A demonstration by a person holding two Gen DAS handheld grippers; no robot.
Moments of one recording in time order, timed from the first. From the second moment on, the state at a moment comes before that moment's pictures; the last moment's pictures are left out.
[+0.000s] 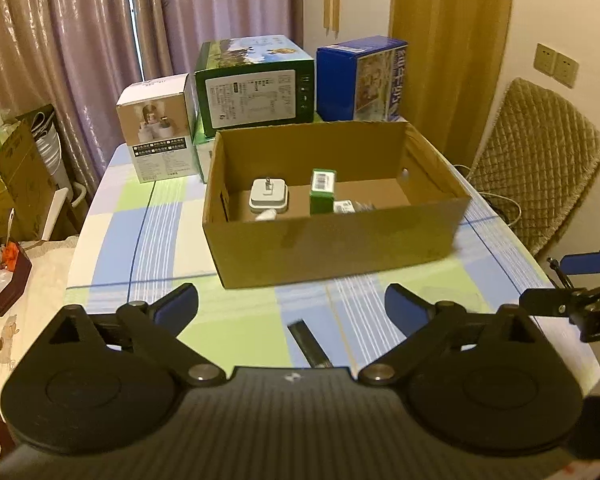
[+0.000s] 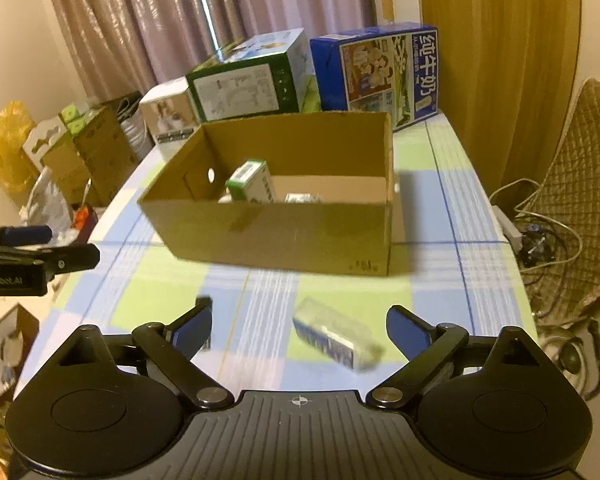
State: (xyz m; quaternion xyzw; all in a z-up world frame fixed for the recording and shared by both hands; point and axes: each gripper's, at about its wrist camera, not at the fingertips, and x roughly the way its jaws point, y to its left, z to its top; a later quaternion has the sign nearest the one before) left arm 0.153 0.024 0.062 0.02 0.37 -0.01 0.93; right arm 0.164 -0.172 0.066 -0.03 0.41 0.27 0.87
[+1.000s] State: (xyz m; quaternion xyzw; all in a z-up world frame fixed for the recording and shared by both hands) left arm 0.069 0.014 0.027 -0.01 0.41 0.00 0.91; right arm 0.105 -0.196 0.045 -0.05 0.43 0.26 0.87
